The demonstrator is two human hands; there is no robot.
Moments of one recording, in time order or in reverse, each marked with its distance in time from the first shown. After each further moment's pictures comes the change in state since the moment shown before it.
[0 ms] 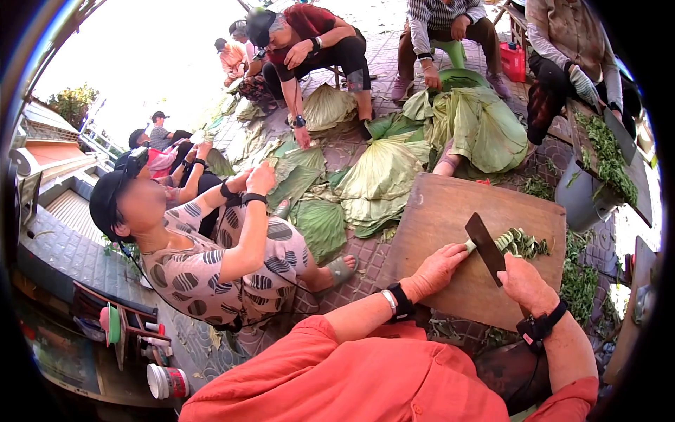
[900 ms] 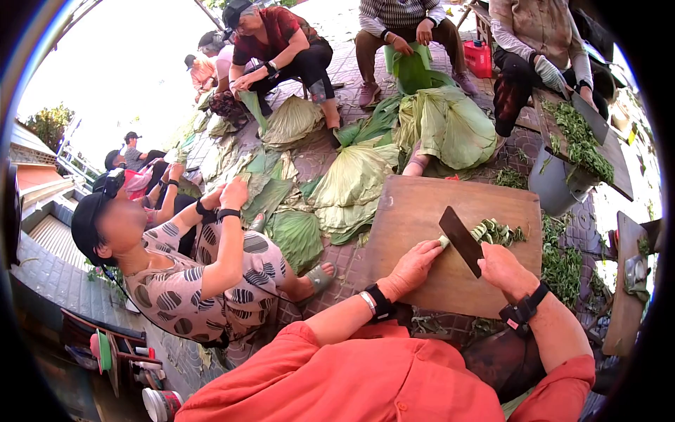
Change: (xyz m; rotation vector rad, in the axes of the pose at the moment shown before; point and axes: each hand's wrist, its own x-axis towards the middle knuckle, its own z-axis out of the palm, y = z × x) left_hand 0.000 0.000 0.003 -0.011 0.006 0.006; right_hand 0.003 0.010 0.005 0.001 0.039 0.019
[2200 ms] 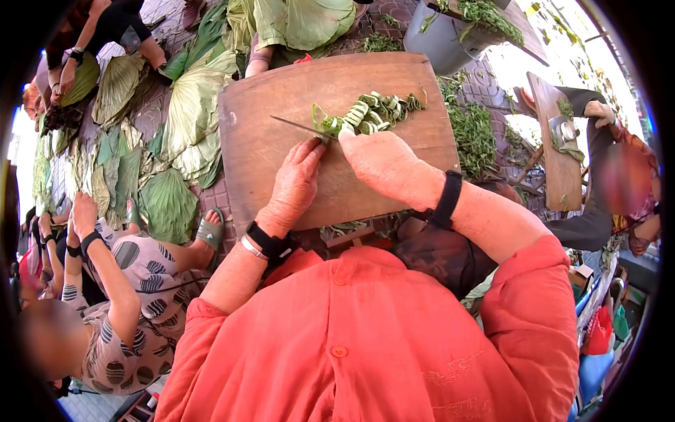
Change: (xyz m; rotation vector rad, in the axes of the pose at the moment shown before) left_hand 0.014 -0.005 0.009 -0.002 -0.044 0.005; right_hand 0.015 -0.056 0.001 -0.305 -0.051 0.023
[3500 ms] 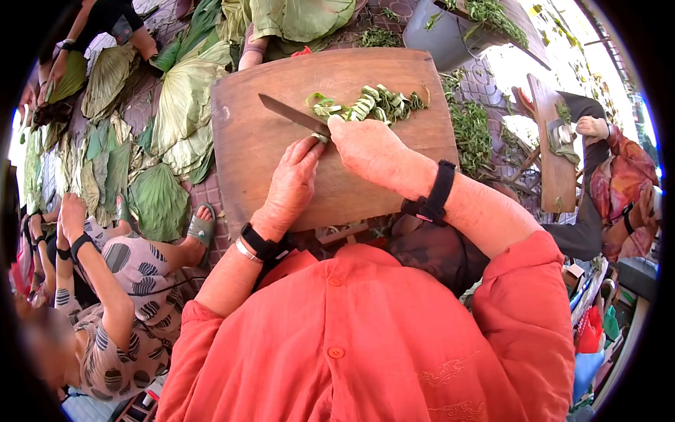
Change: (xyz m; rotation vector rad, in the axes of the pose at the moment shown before) left_hand 0.001 -0.001 -0.002 -0.049 -0.013 0.000; right_hand 0.033 0.004 0.011 0.099 0.023 0.046
